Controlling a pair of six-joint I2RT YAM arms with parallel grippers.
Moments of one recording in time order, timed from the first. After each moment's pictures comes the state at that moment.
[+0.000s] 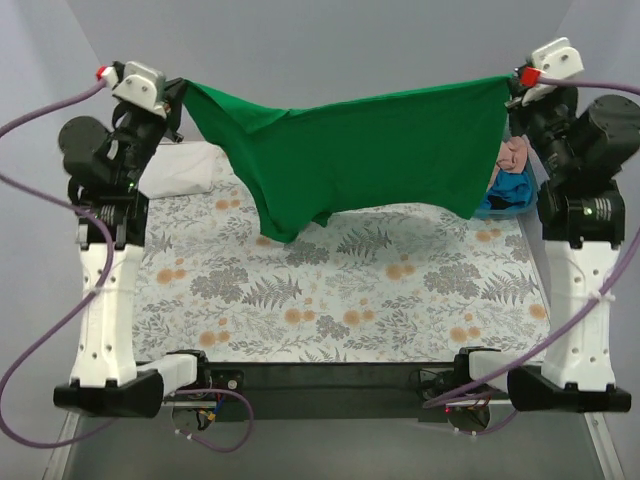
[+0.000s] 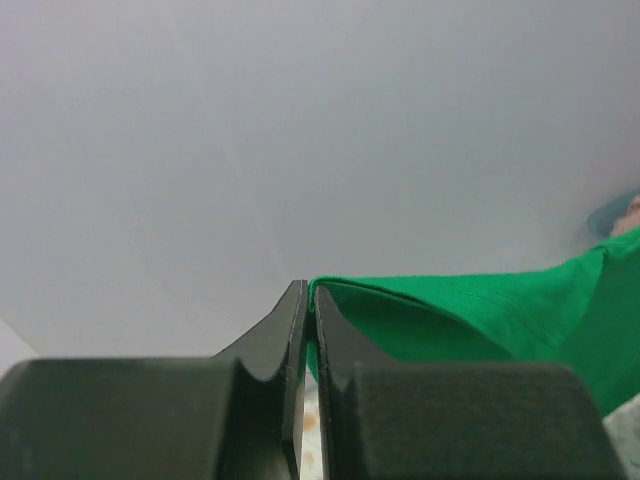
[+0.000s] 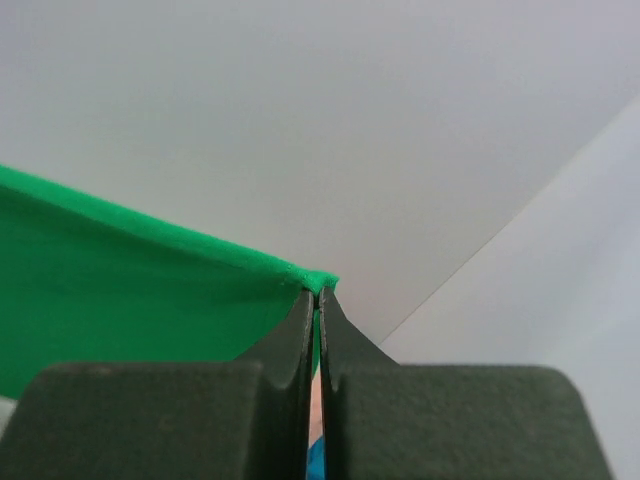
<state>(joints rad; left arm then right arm) -0.02 1.21 1.61 -0.10 0.39 0.20 0.01 1.21 1.77 -0.41 -0.27 -0.42</state>
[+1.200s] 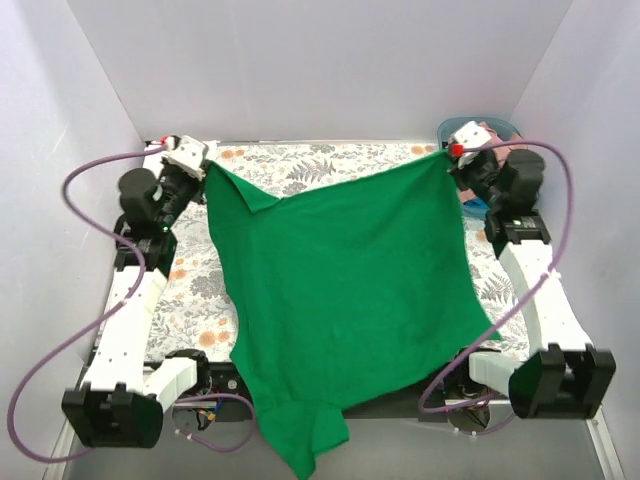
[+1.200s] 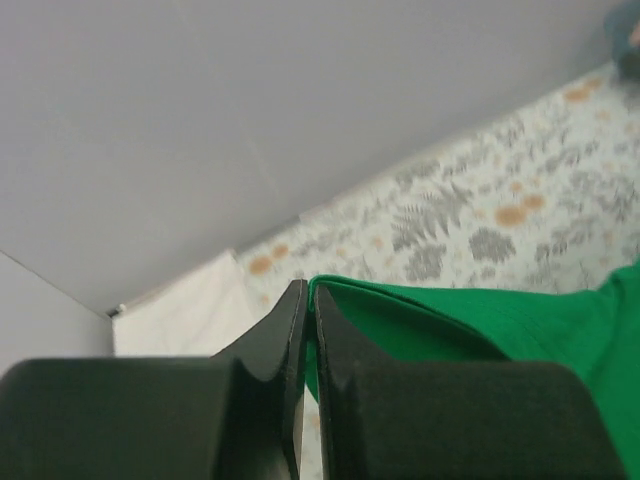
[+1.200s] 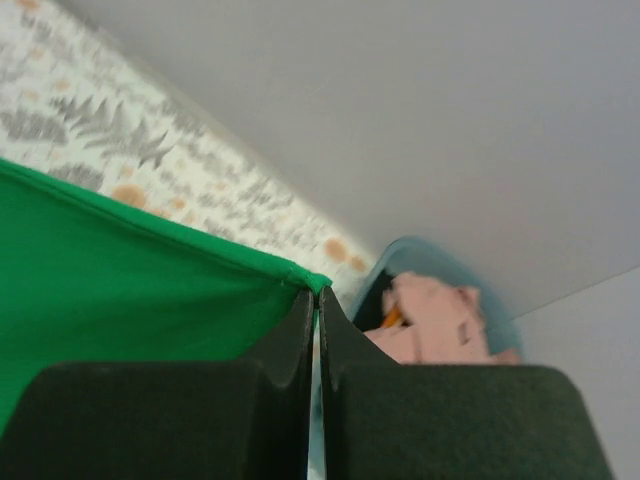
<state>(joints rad) -0.02 0.97 1.08 -0.06 0.35 0.29 0.03 1.09 1.10 0.00 -0.45 -0.50</state>
